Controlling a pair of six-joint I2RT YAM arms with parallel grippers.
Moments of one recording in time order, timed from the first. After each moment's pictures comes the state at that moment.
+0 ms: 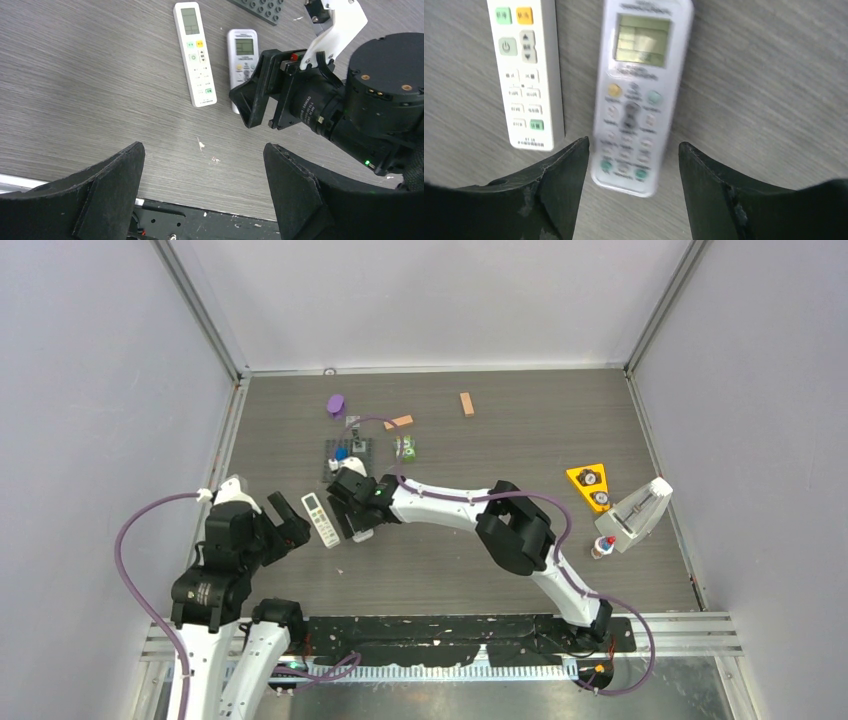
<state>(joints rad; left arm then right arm) -0.11 0.49 0.89 -1.09 -0.10 -0.57 1.11 2.28 1.85 -0.54 0.21 0.51</state>
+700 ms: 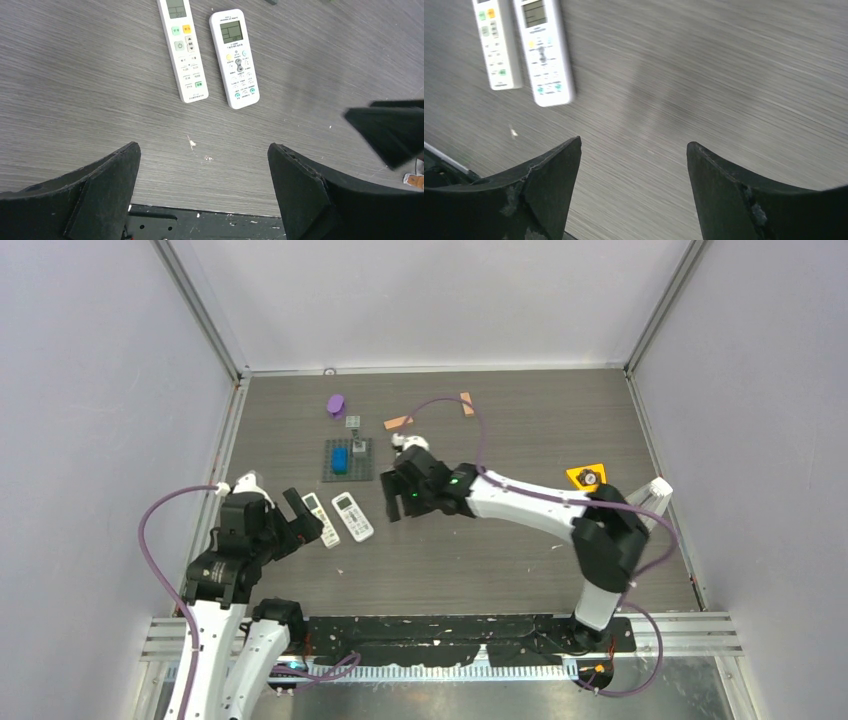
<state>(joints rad) -0.11 0.56 0.80 -1.00 -0.02 -0.58 0.96 1.74 1.30 -0.40 0.13 0.55</state>
